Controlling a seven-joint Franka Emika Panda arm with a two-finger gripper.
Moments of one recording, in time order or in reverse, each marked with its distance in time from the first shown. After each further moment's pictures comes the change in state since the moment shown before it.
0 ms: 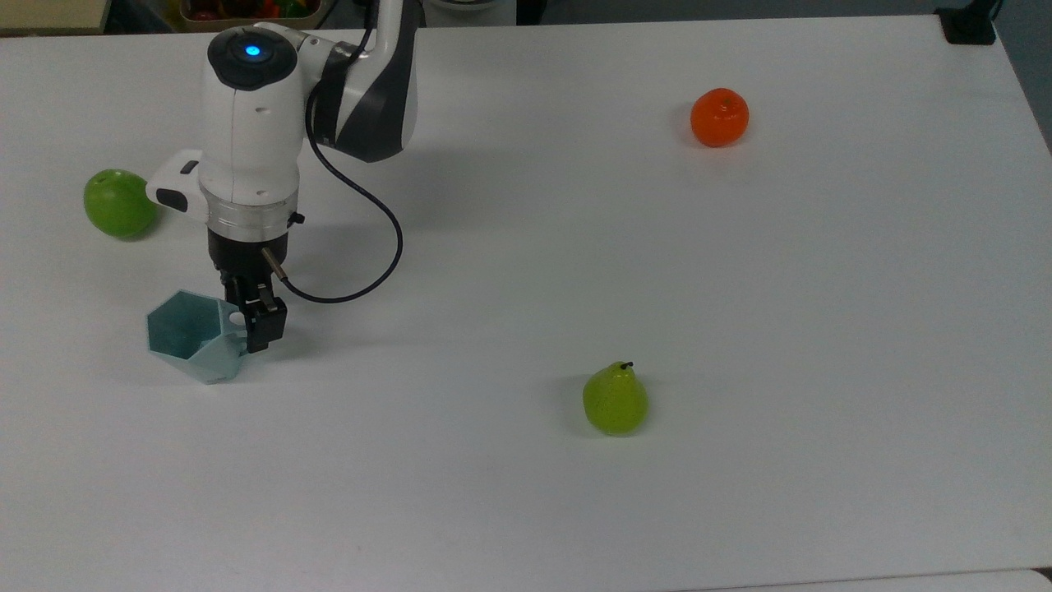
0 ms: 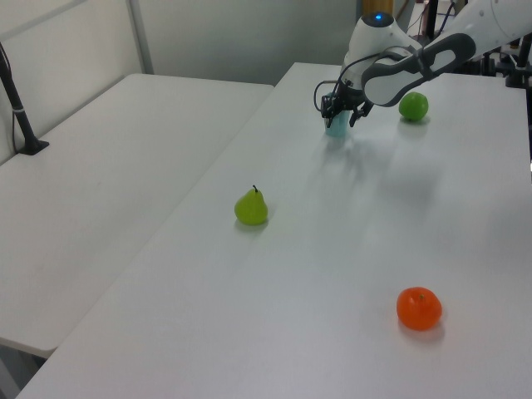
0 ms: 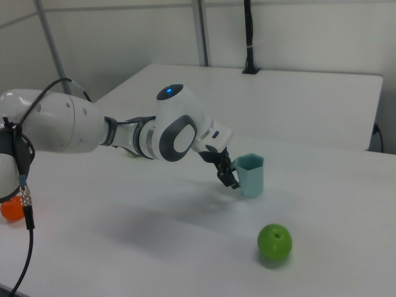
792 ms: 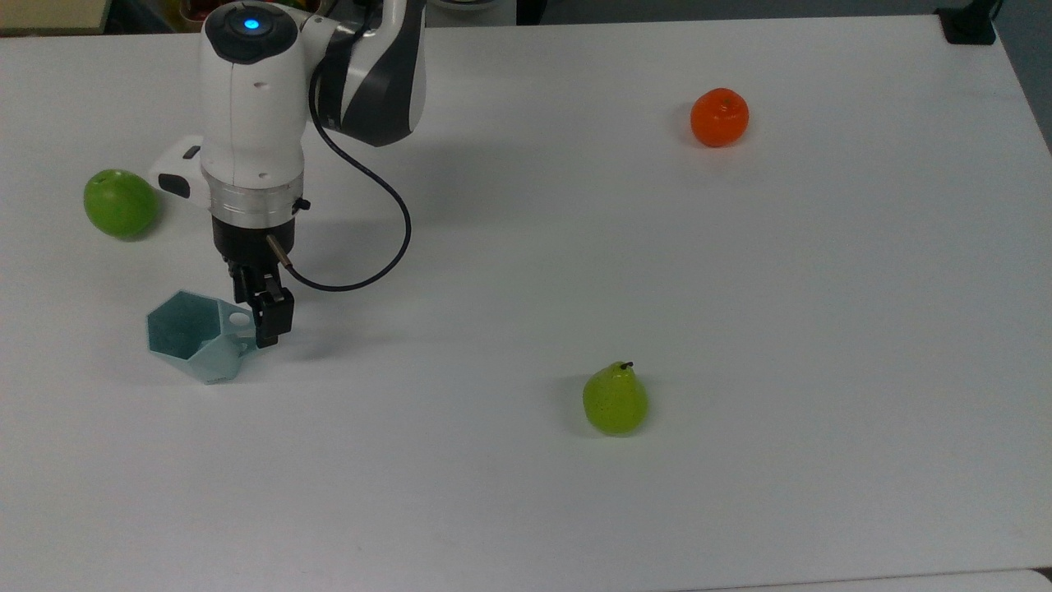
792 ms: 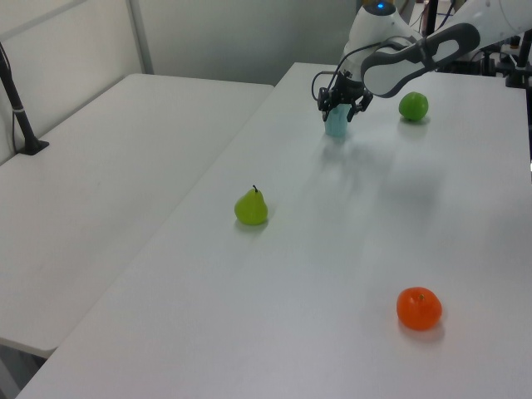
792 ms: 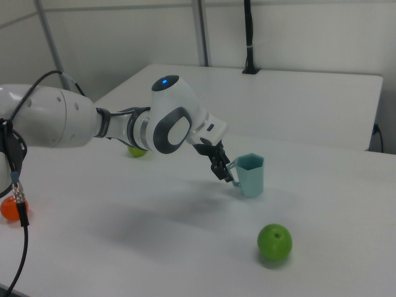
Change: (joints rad) arm 0.019 -0.037 0.000 -0.002 0.040 -0.035 0.000
